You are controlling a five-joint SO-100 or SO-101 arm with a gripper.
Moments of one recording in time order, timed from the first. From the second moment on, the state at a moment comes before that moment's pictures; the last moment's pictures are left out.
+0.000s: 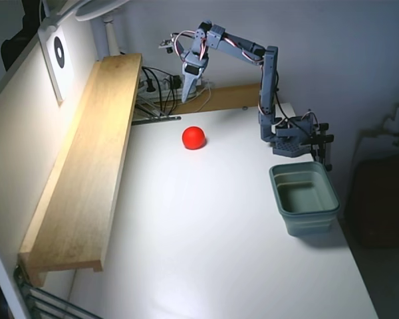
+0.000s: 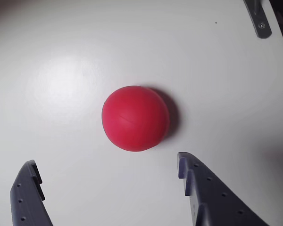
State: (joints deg) arm 45.5 93.8 63.4 94.8 -90.1
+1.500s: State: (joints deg) arm 45.4 101.3 102.3 62.4 -90.1
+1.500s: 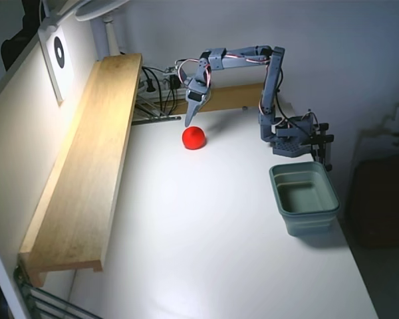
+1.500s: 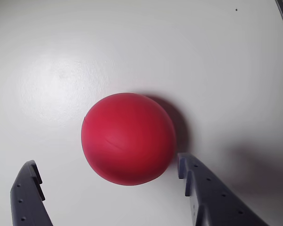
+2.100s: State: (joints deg) arm 45.5 101.4 116.5 46.5 -90.1
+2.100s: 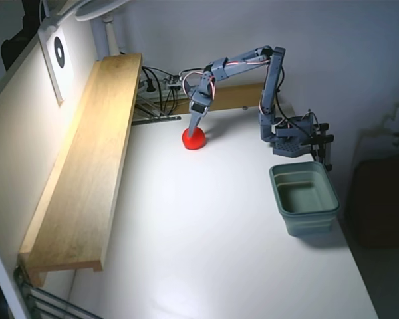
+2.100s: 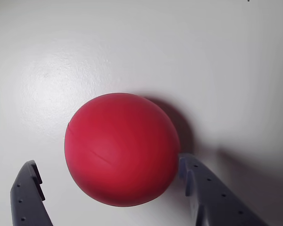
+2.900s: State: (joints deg) arm 45.5 97.9 124.4 33.8 -90.1
